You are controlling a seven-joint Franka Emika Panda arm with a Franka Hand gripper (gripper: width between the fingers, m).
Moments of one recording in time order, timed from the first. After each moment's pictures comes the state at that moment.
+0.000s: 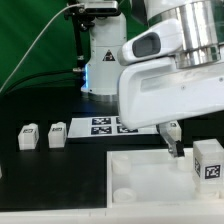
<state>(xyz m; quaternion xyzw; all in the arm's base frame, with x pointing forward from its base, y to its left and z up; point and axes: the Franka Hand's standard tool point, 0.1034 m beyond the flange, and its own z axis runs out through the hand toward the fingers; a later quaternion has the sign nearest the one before) 0.638 0.107 0.101 -0.99 -0.04 -0.06 0.08</state>
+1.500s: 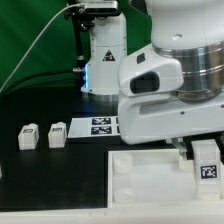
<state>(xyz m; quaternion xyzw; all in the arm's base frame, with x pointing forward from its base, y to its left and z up) 0.617 0.110 0.082 -0.98 0.13 0.09 0.08</state>
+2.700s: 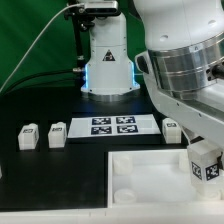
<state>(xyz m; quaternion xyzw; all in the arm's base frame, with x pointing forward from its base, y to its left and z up) 0.624 0.115 0.080 -0.85 0.51 0.11 0.09</state>
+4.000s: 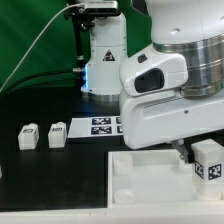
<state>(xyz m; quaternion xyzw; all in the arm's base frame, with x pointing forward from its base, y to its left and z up) 0.626 0.112 0.083 -0.99 0.04 0.05 0.10</state>
